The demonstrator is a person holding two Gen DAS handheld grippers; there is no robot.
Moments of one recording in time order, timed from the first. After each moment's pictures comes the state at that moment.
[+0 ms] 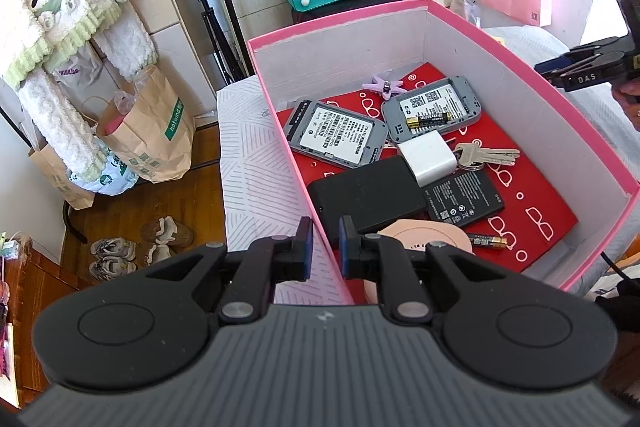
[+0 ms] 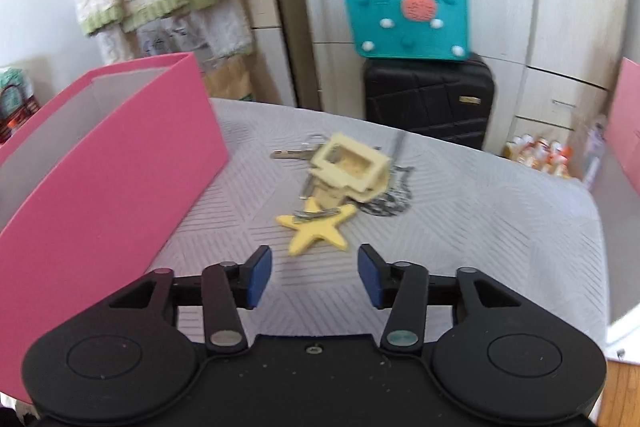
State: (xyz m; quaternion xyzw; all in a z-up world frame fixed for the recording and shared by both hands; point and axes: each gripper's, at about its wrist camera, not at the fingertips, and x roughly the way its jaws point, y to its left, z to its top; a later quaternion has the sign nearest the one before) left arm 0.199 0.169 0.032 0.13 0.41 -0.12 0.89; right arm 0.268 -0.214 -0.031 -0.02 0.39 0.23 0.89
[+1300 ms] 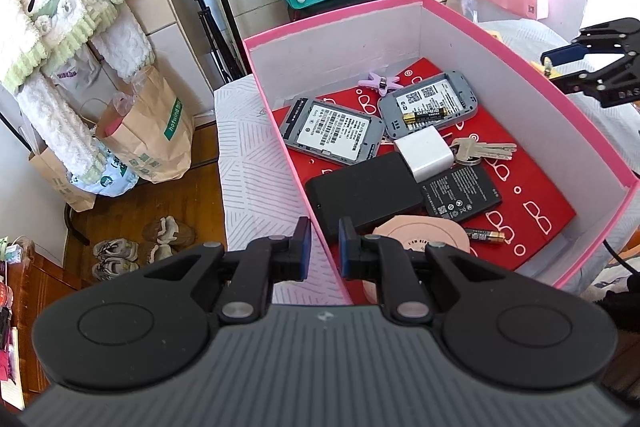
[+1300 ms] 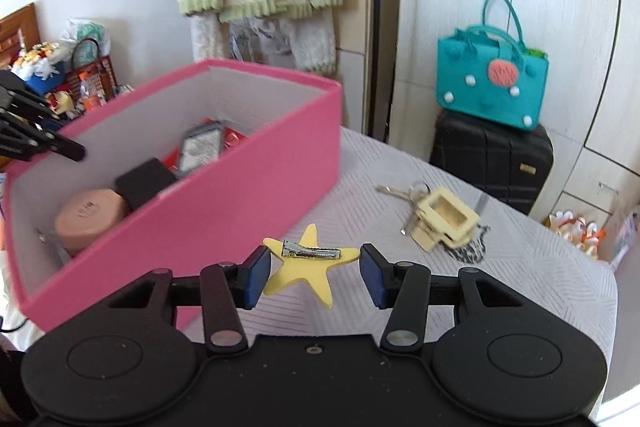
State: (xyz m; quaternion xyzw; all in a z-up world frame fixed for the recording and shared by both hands) left arm 0.196 0.169 0.033 0.13 0.42 -0.13 0.89; right arm 0.209 -0.172 0.018 -0.09 0.33 0.30 0.89
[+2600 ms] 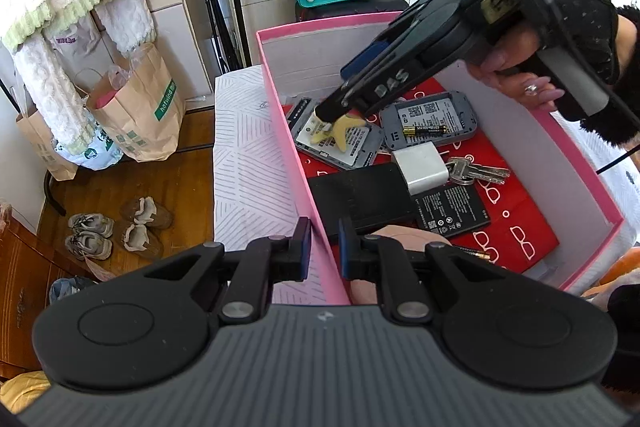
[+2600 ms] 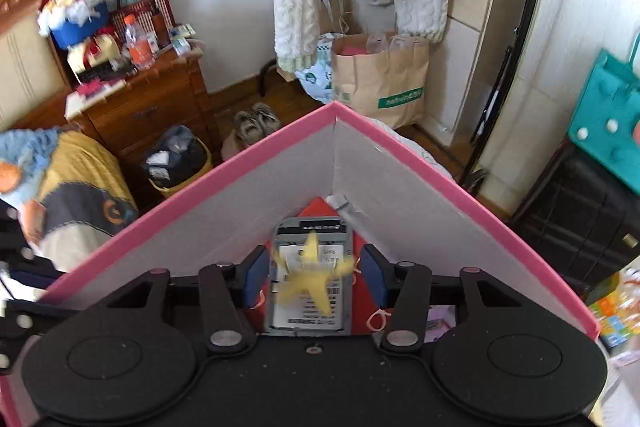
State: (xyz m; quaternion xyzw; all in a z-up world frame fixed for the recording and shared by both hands) left arm 0.201 0.184 0.034 0.06 0.43 -0.13 0.89; right arm 0.329 0.032 0.037 -0.14 0.42 0.40 0.80
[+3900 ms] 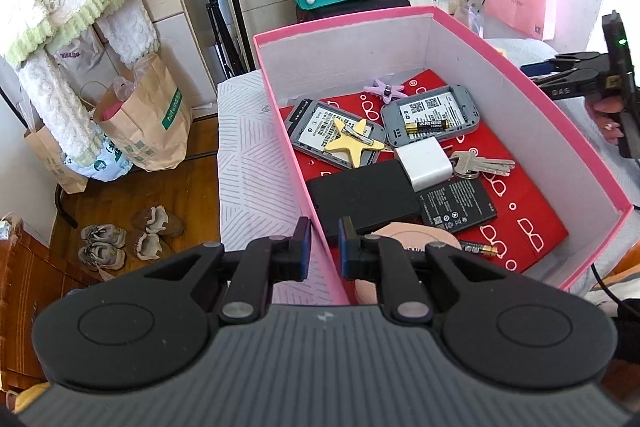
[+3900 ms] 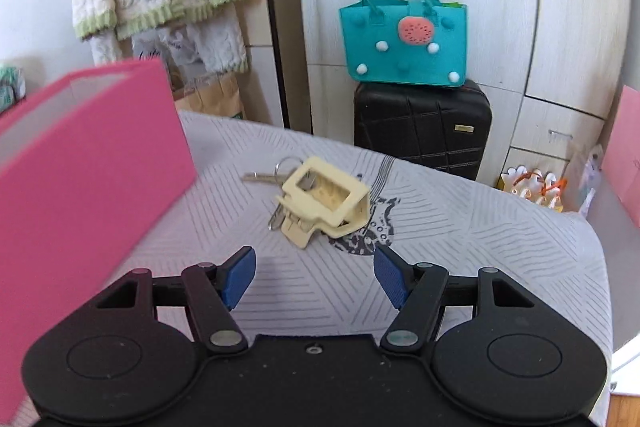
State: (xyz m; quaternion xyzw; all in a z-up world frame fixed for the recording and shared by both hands) left arm 0.199 0.179 0.036 0.09 0.42 -0.12 0.89; right arm 0.296 -0.214 -0.051 -0.05 0.35 0.20 0.91
